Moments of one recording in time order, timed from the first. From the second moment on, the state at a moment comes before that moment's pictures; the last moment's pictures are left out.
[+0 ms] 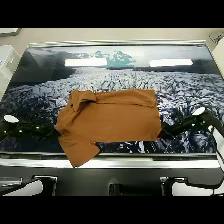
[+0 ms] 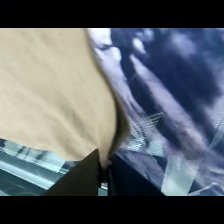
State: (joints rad) left arm 0.36 -1.33 0.73 0.93 -1.22 -1.24; right arm -0.31 -1.50 0.89 -1.04 1.37 1.30
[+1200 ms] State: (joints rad) left arm 0.35 -0.67 2.00 0.99 -0.98 -1.37; right arm -0.30 -0.78 2.15 -1.34 1.18 1.41
